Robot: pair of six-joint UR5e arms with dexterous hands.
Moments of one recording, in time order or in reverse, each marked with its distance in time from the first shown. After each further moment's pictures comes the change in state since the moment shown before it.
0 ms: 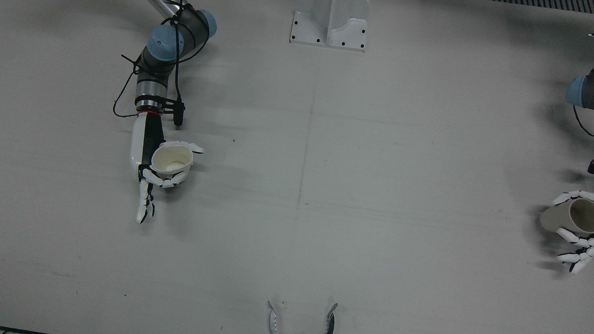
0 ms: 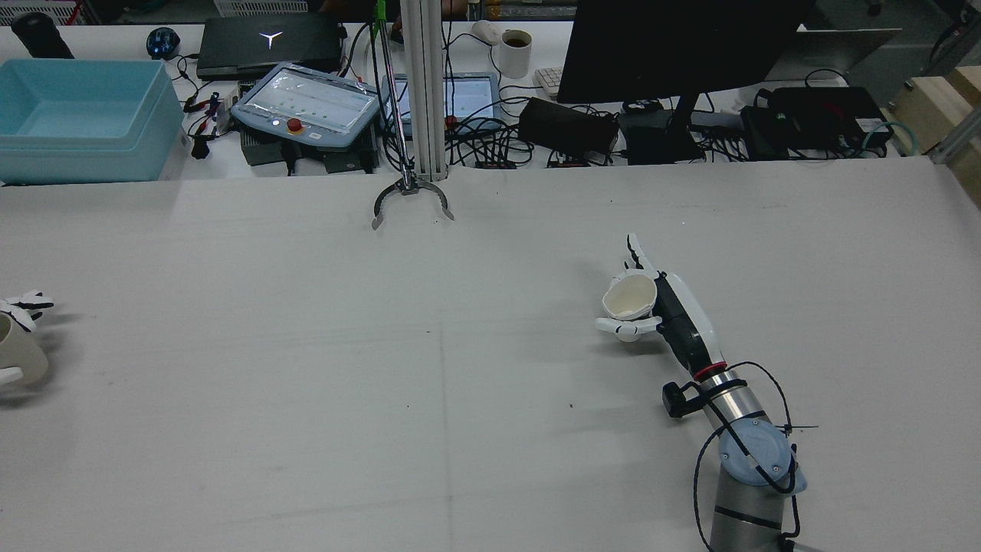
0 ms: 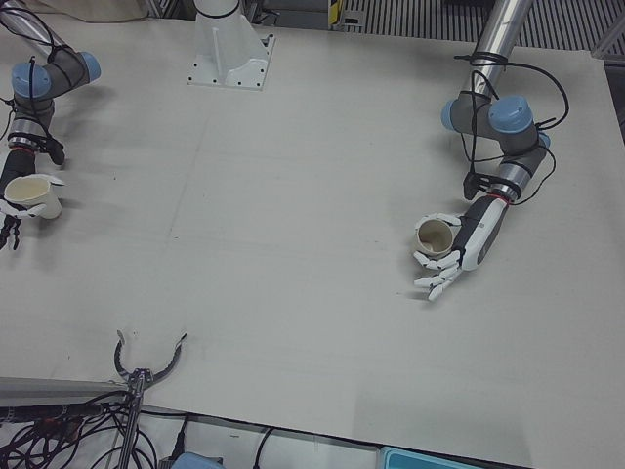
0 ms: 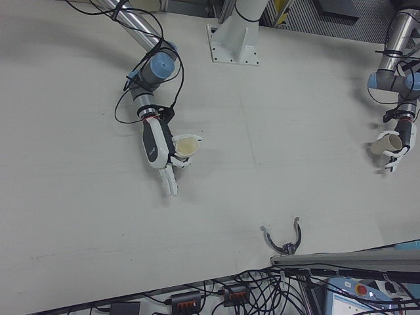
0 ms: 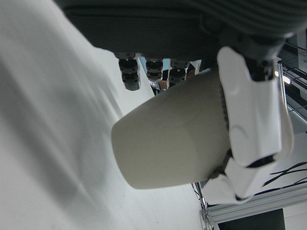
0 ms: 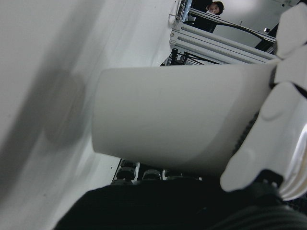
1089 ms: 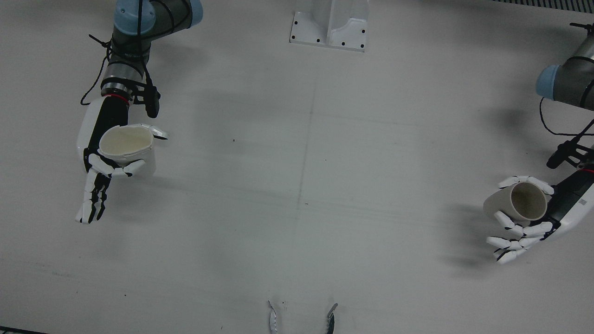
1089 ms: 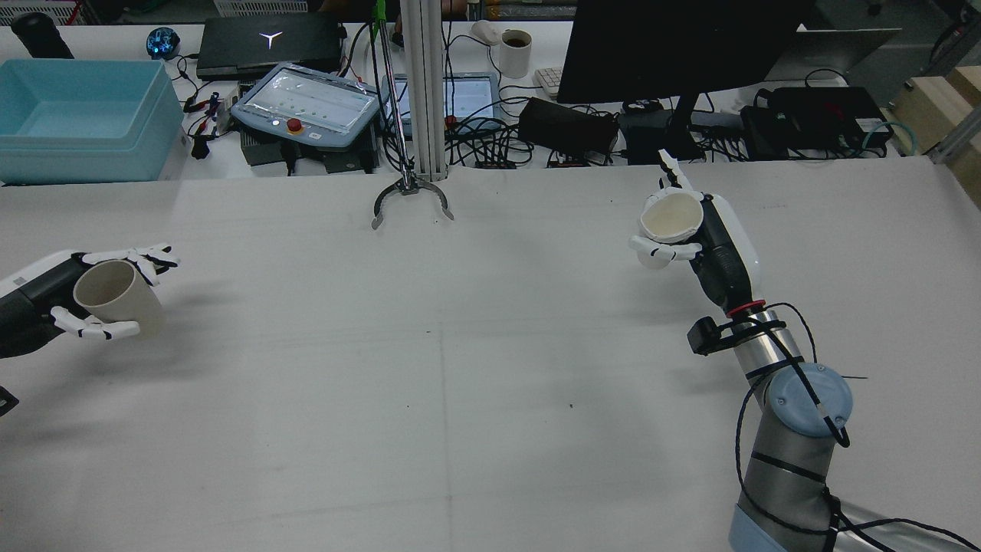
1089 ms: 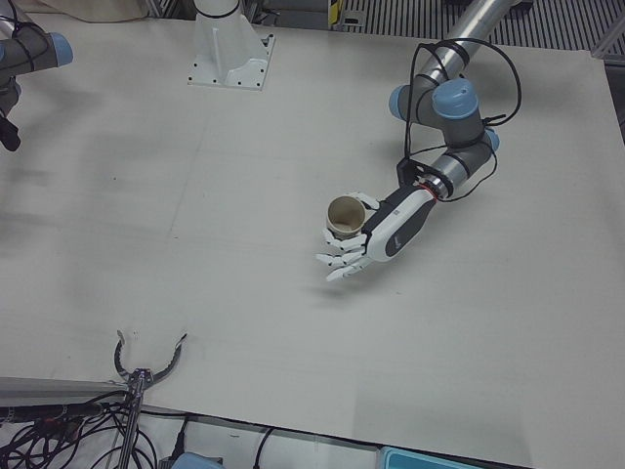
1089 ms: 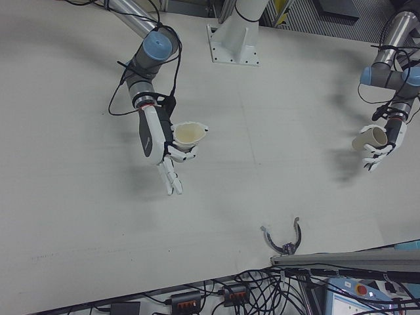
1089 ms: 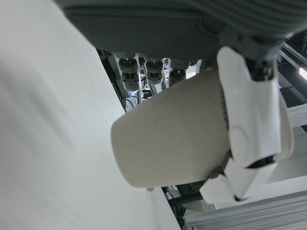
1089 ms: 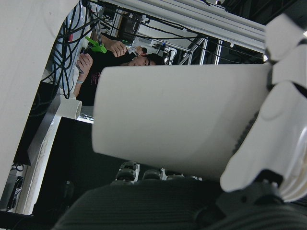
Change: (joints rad) left arm 0.030 -0.138 -0.291 0.256 0.123 -0.003; right arm 0.143 -0.054 0.220 -0.009 -0.015 -0.007
